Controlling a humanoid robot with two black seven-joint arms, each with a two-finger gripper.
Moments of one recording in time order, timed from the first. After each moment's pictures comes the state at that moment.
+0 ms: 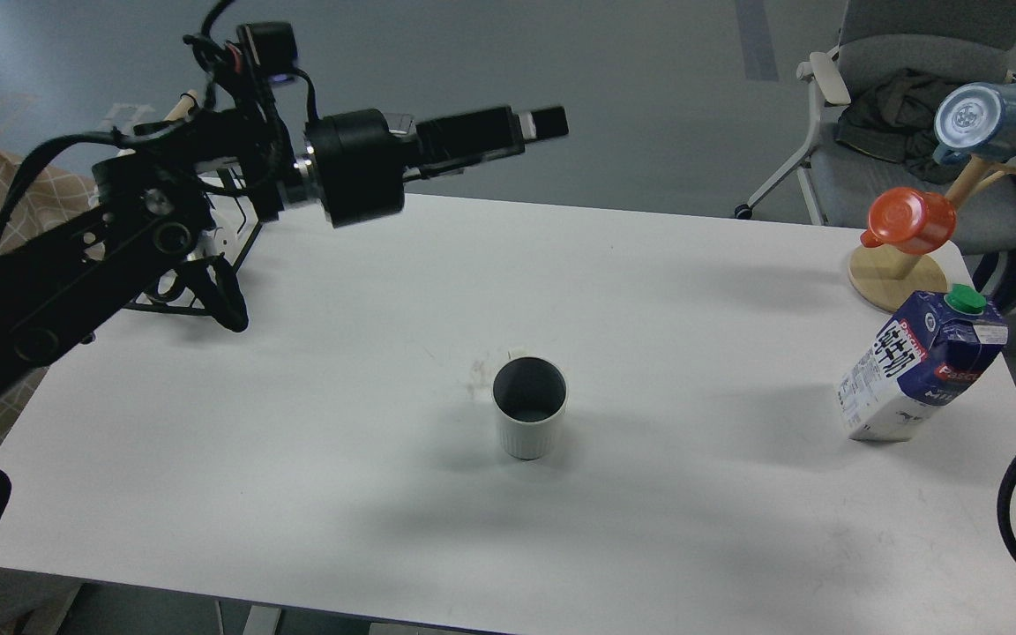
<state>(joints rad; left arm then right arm) -0.82 0.53 -0.90 -1.42 1.07 -0.49 -0.25 -0.04 -0.41 1.82 1.54 0.14 0.49 -0.23</state>
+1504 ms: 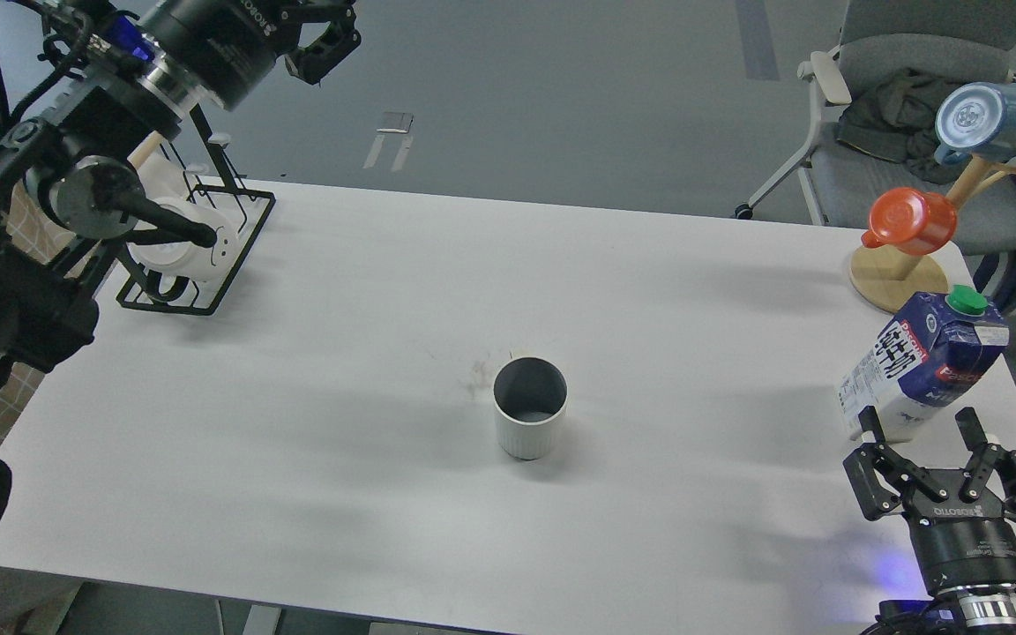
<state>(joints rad) -0.80 0.52 -1.03 -1.23 0.40 -0.36 -0.15 -0.35 -0.05 1.63 1.41 0.37 0.49 -0.23</state>
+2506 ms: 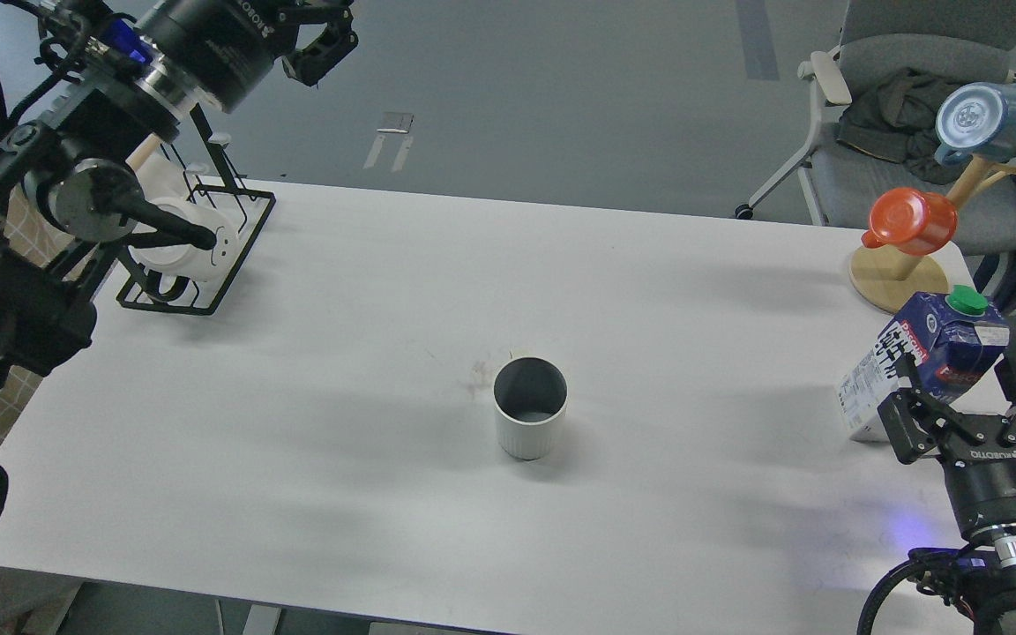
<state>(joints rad) -0.79 0.53 -1.04 -1.25 0.40 -0.35 -0.15 -0.25 -0.05 1.72 1.45 0.37 0.30 -0.23</state>
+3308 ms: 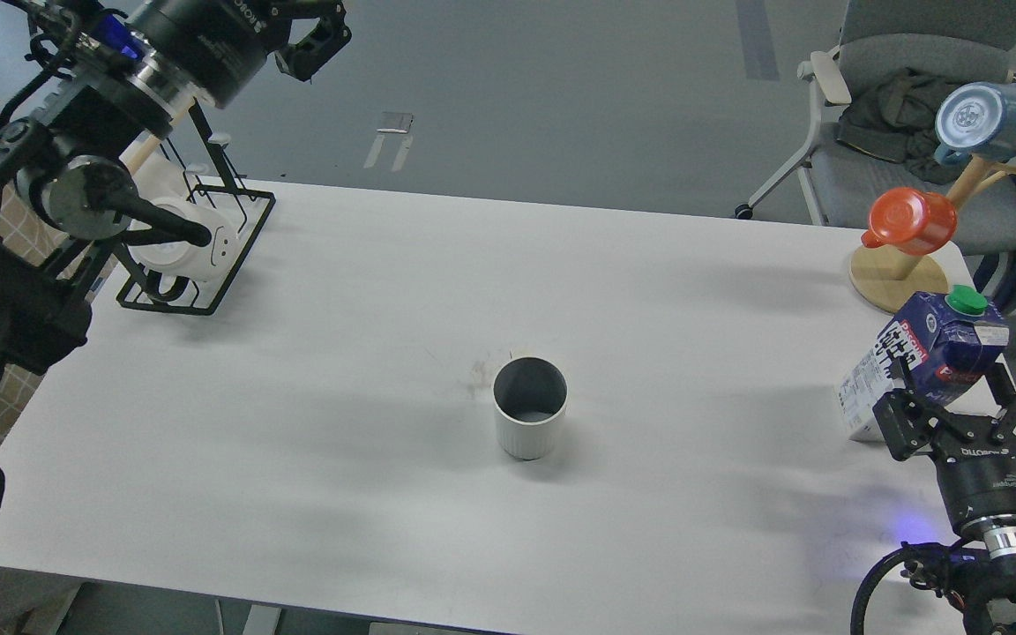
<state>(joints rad) -0.79 0.53 -1.04 -1.25 0.40 -0.34 -0.15 -0.19 -0.05 1.73 1.34 0.36 0.30 -0.23</state>
